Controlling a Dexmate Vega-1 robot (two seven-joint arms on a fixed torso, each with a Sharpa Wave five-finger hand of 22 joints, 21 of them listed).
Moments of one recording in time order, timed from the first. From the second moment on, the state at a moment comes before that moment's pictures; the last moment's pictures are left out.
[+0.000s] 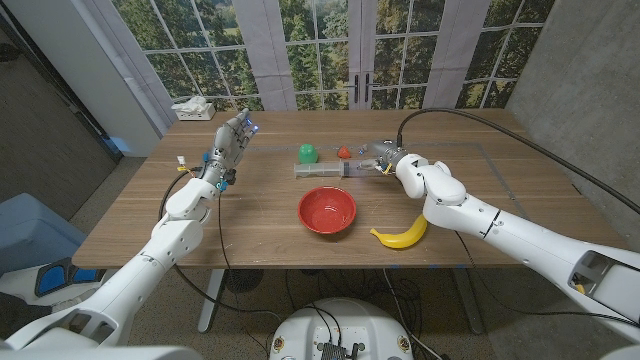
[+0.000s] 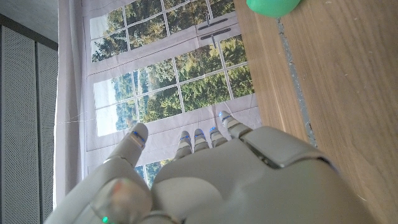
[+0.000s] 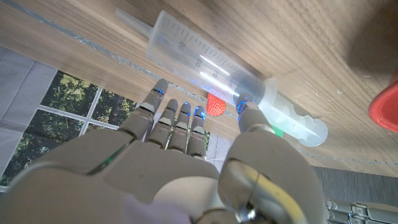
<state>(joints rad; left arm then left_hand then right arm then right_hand) 0.90 0.57 0.27 -1.35 -0.76 -0.40 -0.18 0.09 0.10 0.68 0.00 0.19 -0.01 -0.05 0.18 0.17 -0.07 -0.06 0.19 0.17 -0.13 -0.03 0.18 0.17 0.00 -0.03 0.19 0.17 -0.56 -0.69 -0.92 -1.81 -0.76 -0.55 0.27 0.64 0.10 0.48 -0.19 0.23 0.33 -0.02 0.20 0.19 0.33 -0.04 0.21 0.21 0.24 -0.04 0.24 0.23 0.40 0.03 0.32 0.17</state>
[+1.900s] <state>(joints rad) 0.92 0.58 0.26 -1.37 -0.76 -0.39 -0.17 0.09 0.10 0.68 0.00 0.19 -0.01 -0.05 0.18 0.17 -0.07 -0.06 0.19 0.17 -0.12 -0.03 0.18 0.17 0.01 -0.03 0.19 0.17 -0.50 -0.59 -1.06 -1.66 -0.98 -0.63 0.38 0.95 0.01 0.46 -0.17 0.18 0.71 0.05 0.38 0.20 0.79 -0.03 0.48 0.40 0.70 -0.07 0.62 0.52 0.58 -0.06 0.37 0.19</state>
